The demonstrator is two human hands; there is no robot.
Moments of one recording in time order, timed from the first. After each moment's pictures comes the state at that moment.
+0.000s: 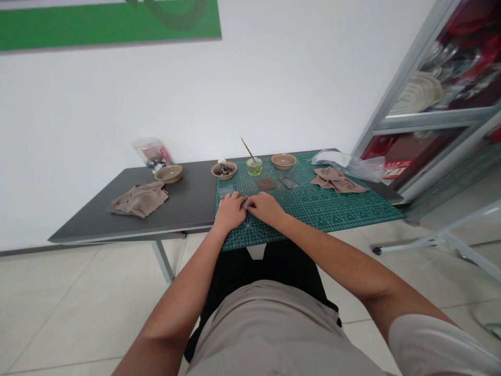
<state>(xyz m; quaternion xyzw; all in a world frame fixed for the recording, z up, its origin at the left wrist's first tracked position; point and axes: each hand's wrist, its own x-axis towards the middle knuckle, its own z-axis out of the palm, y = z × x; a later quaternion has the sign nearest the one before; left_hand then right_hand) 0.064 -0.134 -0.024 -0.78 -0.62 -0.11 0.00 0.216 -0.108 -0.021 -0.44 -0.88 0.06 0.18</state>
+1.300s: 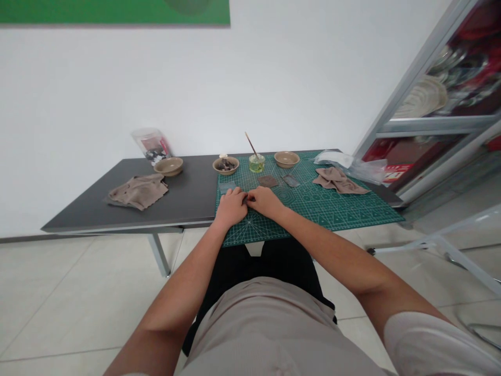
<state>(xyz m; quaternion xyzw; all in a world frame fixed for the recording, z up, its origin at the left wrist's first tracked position) 0.064 -0.132 -0.024 -0.77 -0.62 -0.13 0.00 0.211 -0.093 -0.018 -0.42 -0.89 0.08 0.16</state>
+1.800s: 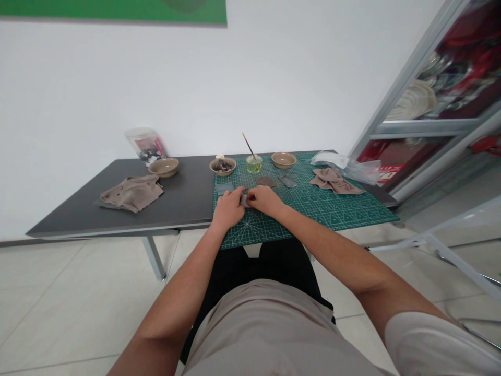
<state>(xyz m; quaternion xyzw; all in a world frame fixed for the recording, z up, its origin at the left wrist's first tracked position) 0.063 -0.133 -0.027 -0.76 -0.62 -0.21 -0.04 0.216 -0.085 -0.015 -0.43 -0.88 0.07 0.16</state>
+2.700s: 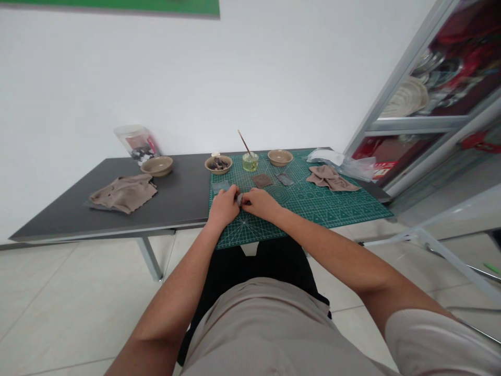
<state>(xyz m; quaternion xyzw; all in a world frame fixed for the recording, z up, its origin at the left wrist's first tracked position) 0.062 -0.131 -0.023 -0.74 -0.63 -0.22 -0.06 0.215 -0.102 -0.015 -0.39 -0.90 0.09 0.15</state>
